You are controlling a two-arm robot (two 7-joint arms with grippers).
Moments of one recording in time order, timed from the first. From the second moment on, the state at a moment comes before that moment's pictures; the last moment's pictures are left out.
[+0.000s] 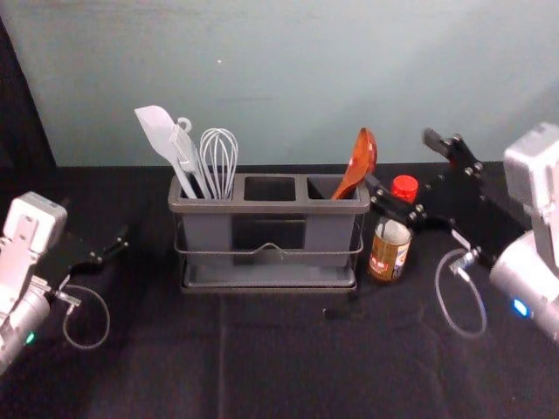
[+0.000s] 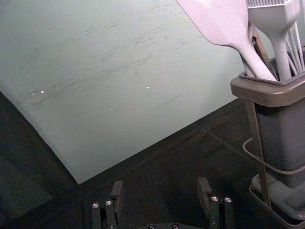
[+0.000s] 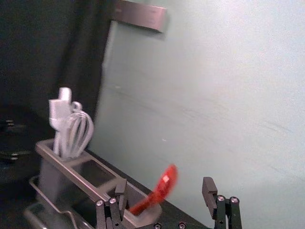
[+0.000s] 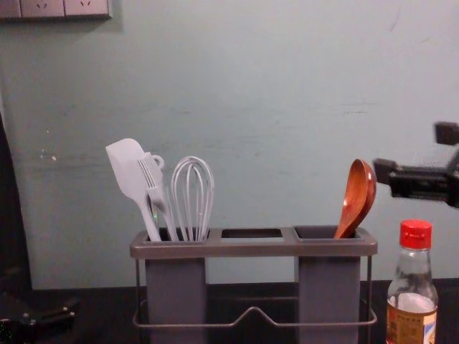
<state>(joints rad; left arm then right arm) -0.20 0.60 0.45 -1.41 -0.25 -0.12 0.03 0.02 0.56 -0.25 -1.93 0.18 0.05 0.15</state>
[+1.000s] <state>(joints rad) -0.20 0.60 0.45 -1.41 -0.25 -0.12 0.03 -0.22 0.34 -0.19 -1.83 0.12 -0.05 -0.05</state>
